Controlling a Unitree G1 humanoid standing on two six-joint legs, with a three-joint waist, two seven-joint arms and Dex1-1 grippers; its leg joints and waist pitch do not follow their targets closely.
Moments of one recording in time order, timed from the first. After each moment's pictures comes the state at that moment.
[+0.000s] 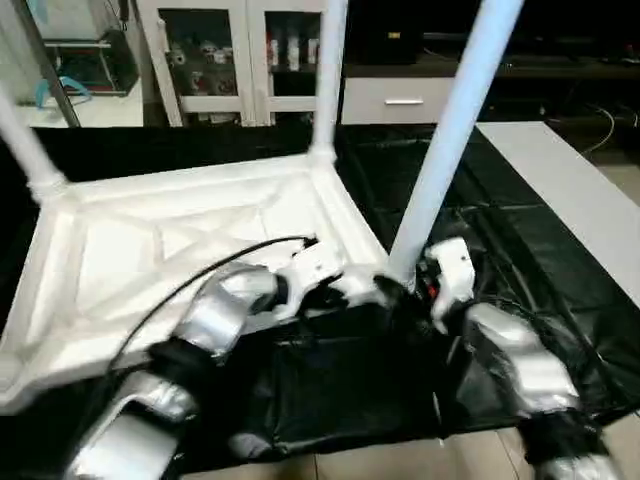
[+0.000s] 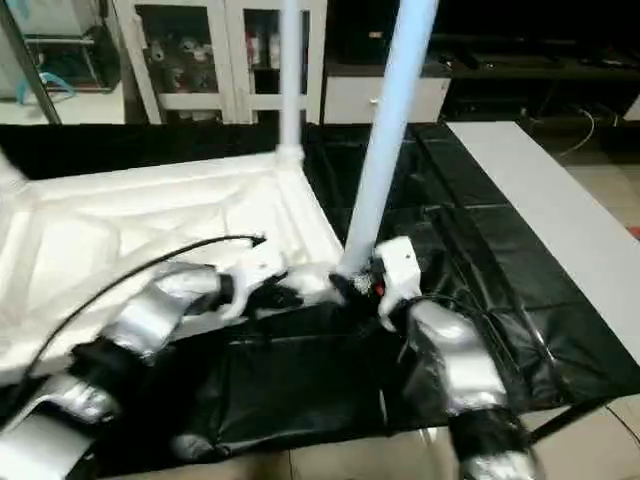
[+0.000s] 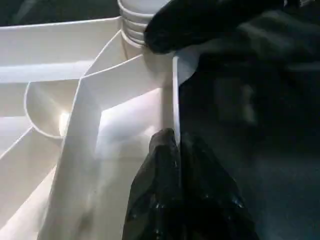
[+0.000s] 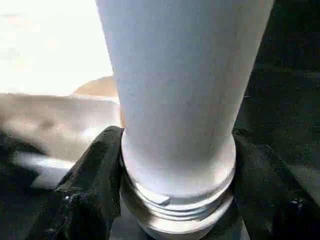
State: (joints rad) left arm -0.66 0.17 -0.34 0.60 0.12 0.25 -0.85; right arm -0.37 -0.16 0.03 0.42 0.18 0.25 0.40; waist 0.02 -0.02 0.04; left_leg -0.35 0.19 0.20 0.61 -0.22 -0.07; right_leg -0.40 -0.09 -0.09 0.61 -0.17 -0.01
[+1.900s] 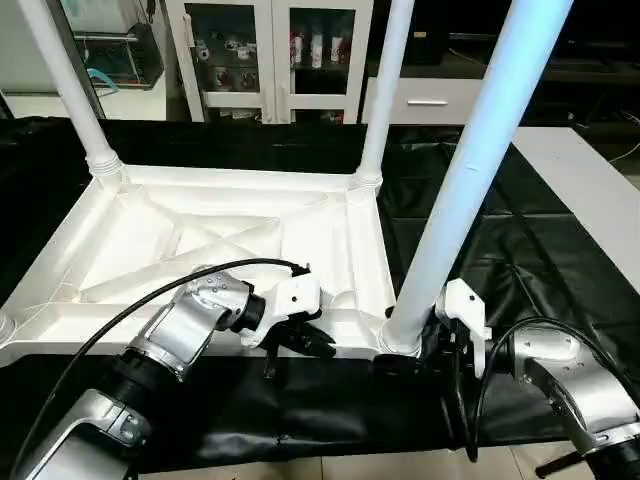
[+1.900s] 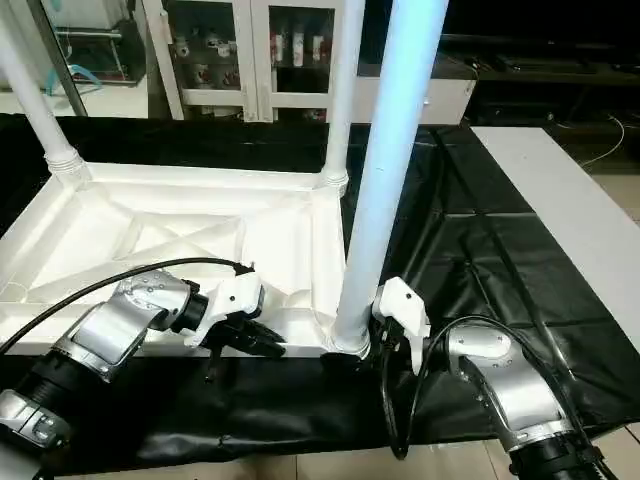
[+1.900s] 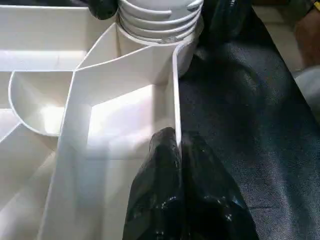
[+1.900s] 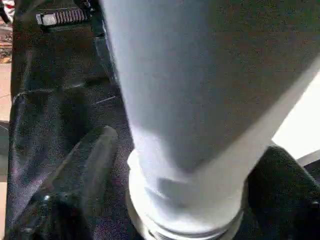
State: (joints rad) left arm -0.54 0.40 -0.43 0.36 0.01 0.20 -1.32; right arm -0.19 -0.53 0.20 0.13 0.26 0.19 1.09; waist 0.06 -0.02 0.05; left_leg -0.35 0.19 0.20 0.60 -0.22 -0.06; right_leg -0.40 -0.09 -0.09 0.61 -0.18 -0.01
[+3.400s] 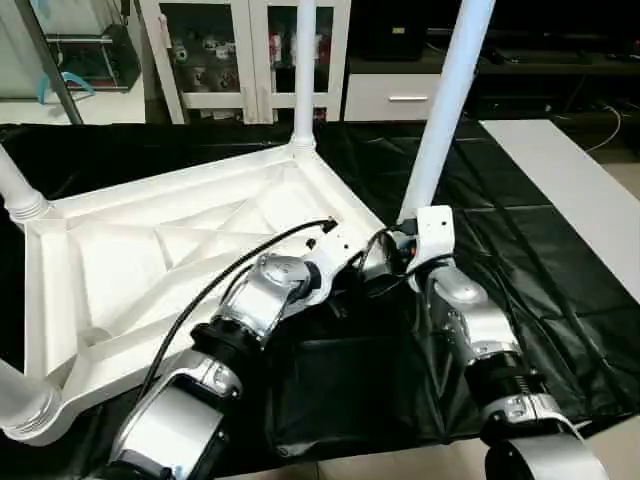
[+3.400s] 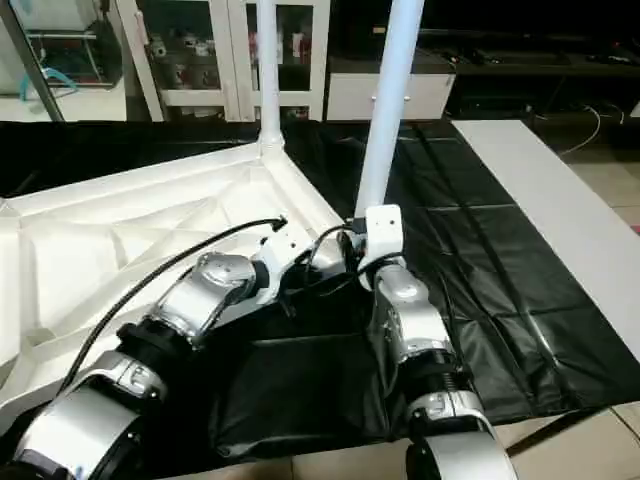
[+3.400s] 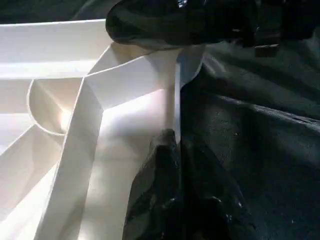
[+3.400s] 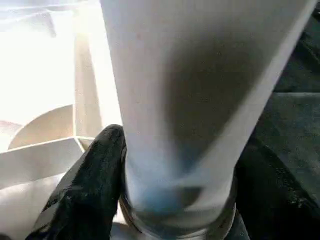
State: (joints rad) left arm -0.75 0.07 -0.30 0.75 0.13 0.28 -0.72; right arm -0.56 -0.05 -0.03 0.65 0.08 0.18 0.16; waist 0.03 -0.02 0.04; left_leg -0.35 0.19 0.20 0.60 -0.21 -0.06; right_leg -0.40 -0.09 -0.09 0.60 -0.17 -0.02
